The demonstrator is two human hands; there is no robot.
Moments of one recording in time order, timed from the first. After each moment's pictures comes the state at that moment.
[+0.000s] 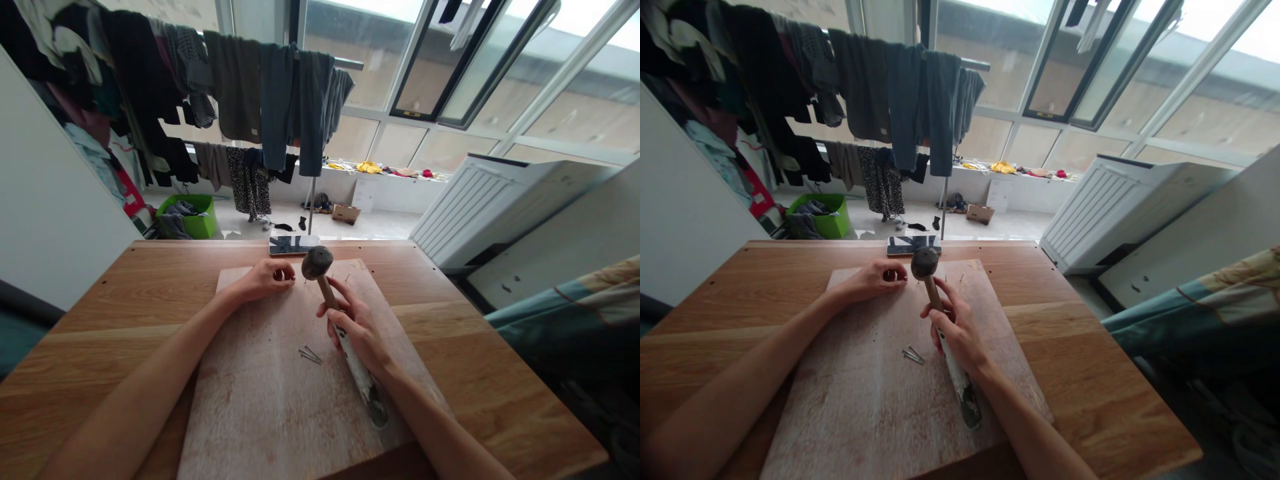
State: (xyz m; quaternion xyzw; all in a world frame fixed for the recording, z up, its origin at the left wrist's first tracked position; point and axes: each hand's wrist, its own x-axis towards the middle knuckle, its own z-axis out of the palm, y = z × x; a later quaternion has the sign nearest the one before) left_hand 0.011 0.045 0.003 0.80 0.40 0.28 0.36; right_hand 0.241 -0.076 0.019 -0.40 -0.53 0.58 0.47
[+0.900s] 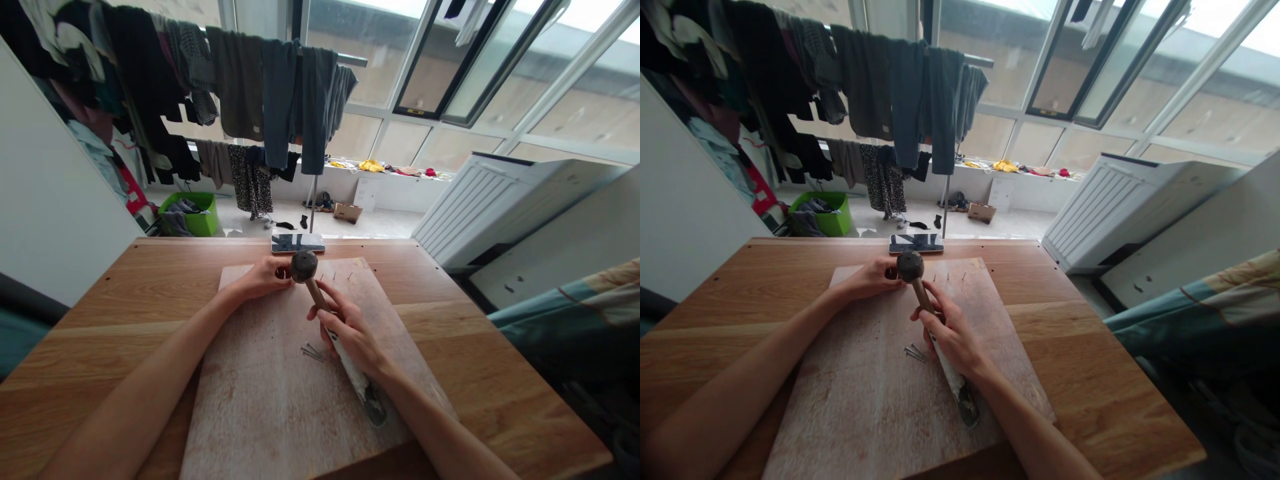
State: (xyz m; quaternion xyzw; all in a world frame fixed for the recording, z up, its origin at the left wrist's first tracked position) left_hand 0.011 0.042 0.010 0.81 0.36 0.29 0.36; right_hand 0.231 -0.077 0.013 -0.39 -0.56 0.59 0.43
